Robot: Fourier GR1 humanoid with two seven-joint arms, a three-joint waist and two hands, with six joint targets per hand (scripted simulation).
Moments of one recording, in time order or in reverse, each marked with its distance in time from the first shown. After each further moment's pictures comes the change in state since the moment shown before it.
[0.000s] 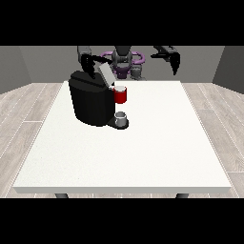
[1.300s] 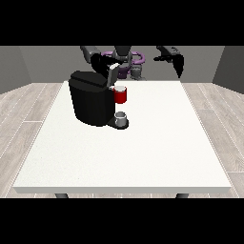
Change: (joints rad) left arm -0.008 0.070 0.009 -0.004 0.052 0.062 0.001; right arm -0.183 0.064 0.062 0.102 0.091 0.000 -0.003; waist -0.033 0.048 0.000
